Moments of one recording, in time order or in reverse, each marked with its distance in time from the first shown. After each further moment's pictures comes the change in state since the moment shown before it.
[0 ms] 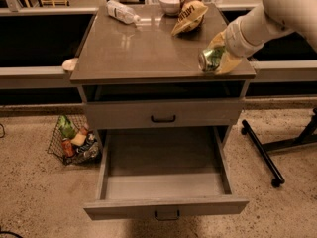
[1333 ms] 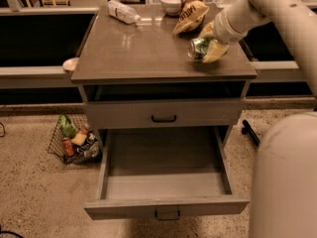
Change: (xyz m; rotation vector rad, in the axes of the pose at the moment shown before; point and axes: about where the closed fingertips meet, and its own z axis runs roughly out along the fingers) arm 0.015 -0.049 0.044 -0.020 -0.050 0.111
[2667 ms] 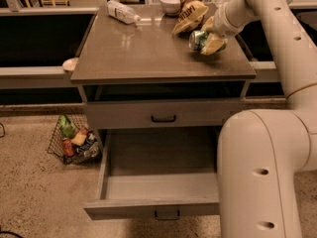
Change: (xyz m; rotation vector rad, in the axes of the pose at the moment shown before) arm 0.028 -0.046 0.028 0.047 0.010 0.140
